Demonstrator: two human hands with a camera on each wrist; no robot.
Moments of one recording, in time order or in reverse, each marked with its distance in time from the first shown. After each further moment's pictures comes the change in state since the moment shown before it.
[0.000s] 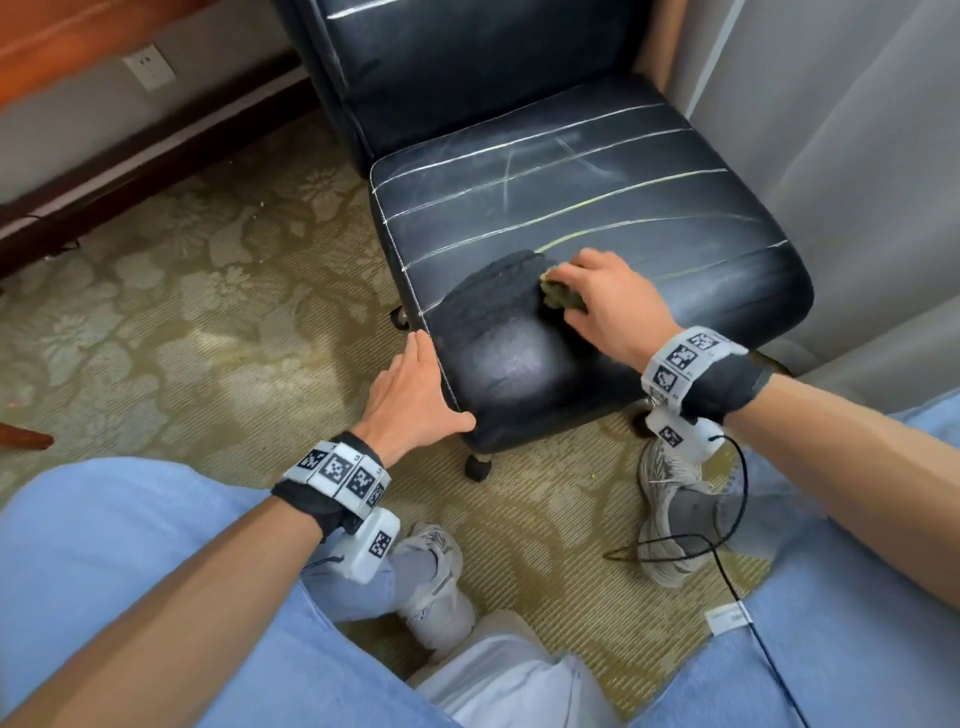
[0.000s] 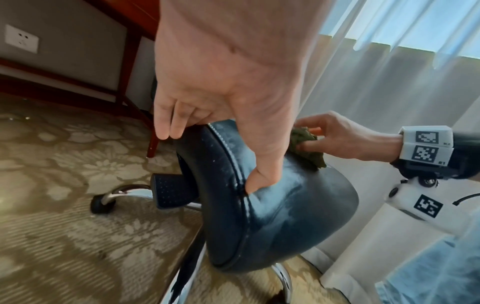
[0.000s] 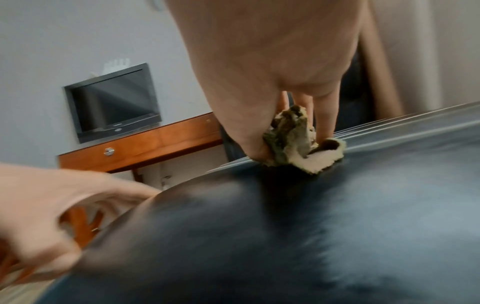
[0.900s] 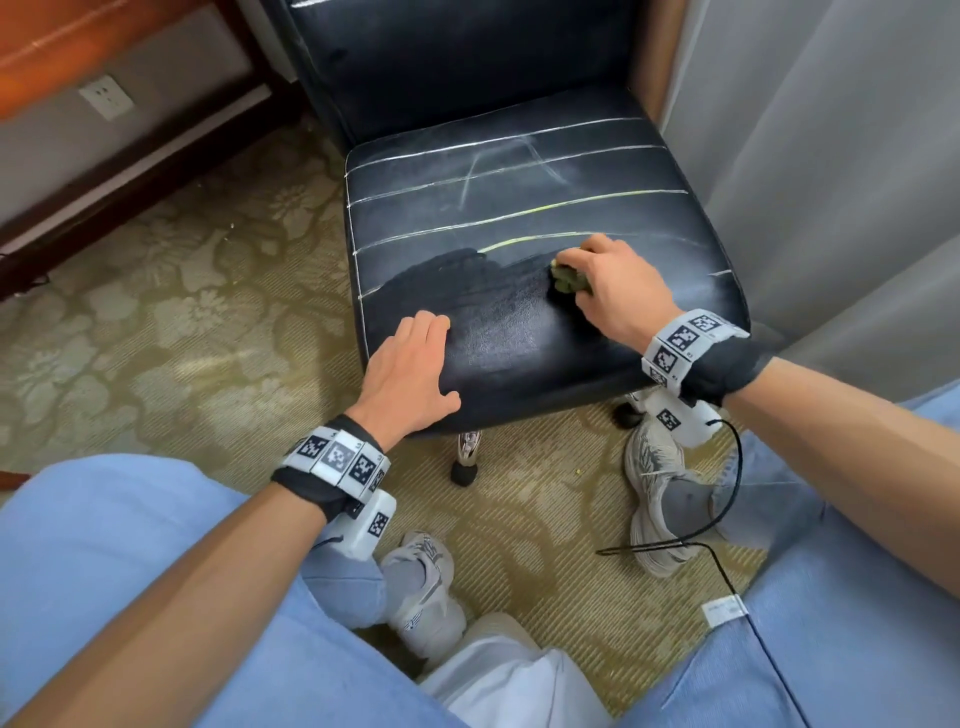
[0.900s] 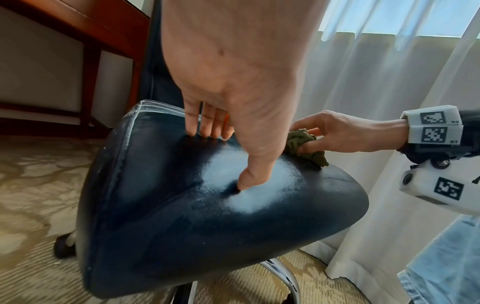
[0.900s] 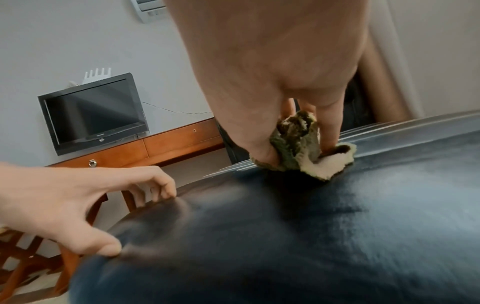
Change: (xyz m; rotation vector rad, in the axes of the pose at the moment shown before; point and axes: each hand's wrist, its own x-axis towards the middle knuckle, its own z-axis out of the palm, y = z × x) left_hand 0.018 0.038 -0.012 0.270 0.135 0.268; right_hand -0.012 0.044 -0.013 0.004 0.032 0.157
